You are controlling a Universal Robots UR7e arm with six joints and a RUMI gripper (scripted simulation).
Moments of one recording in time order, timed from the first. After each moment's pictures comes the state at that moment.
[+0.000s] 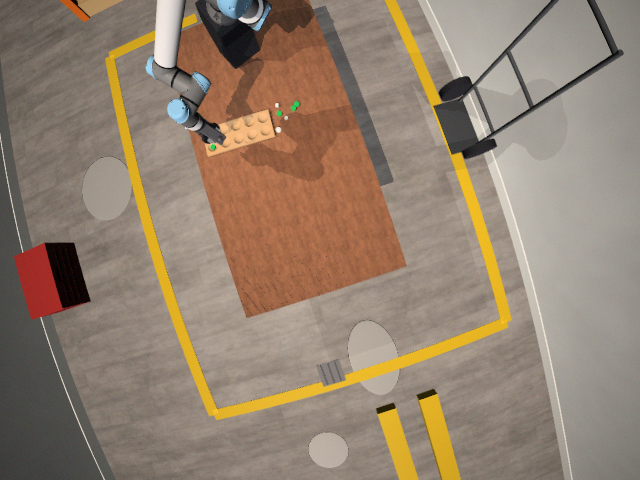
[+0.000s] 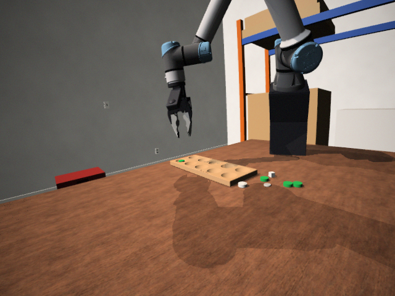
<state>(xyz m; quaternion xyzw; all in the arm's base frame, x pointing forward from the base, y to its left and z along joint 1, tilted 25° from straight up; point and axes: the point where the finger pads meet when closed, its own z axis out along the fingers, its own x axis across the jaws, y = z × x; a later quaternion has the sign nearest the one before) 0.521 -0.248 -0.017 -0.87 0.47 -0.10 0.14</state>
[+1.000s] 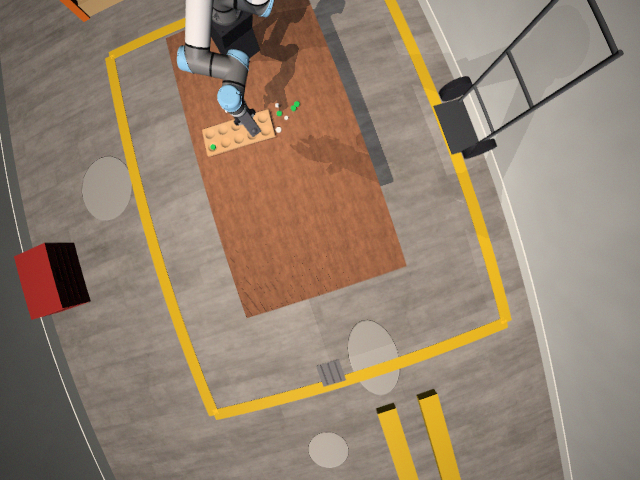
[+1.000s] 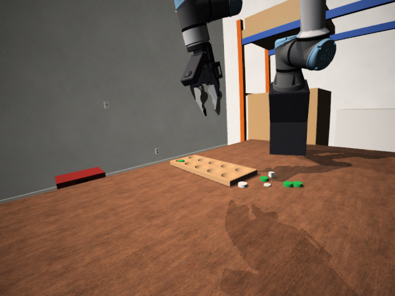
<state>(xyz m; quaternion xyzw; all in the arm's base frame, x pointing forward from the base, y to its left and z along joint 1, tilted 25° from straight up) 0.503 -0.085 0.095 -0.78 0.62 -0.01 0.07</state>
